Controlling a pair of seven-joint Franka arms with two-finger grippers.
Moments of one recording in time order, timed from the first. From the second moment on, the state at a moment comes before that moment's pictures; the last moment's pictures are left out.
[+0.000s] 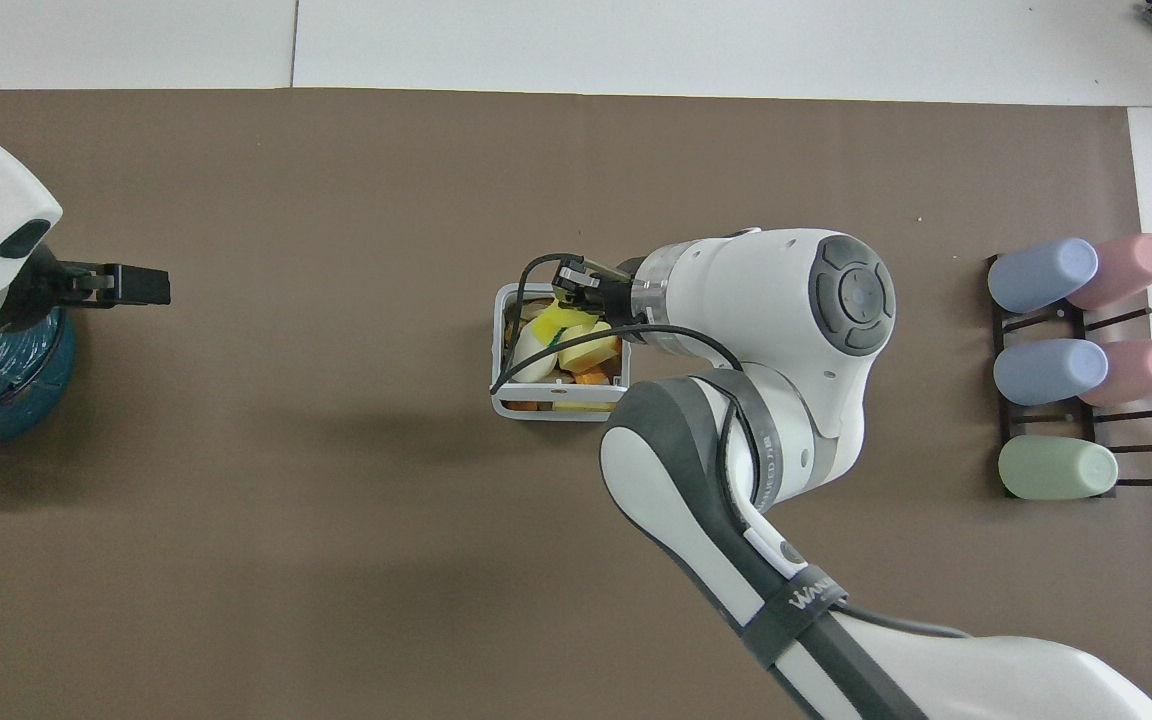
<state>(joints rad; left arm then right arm) -0.08 -0.05 0.01 -1.85 0.00 1.98 -0.01 0.48 0.29 0.02 -1.78 0.46 2.44 0.58</state>
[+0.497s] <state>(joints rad) -0.05 0.01 0.01 -1.67 0.03 1.75 0.00 0.50 0.29 0.02 -1.79 0.46 2.46 0.58</state>
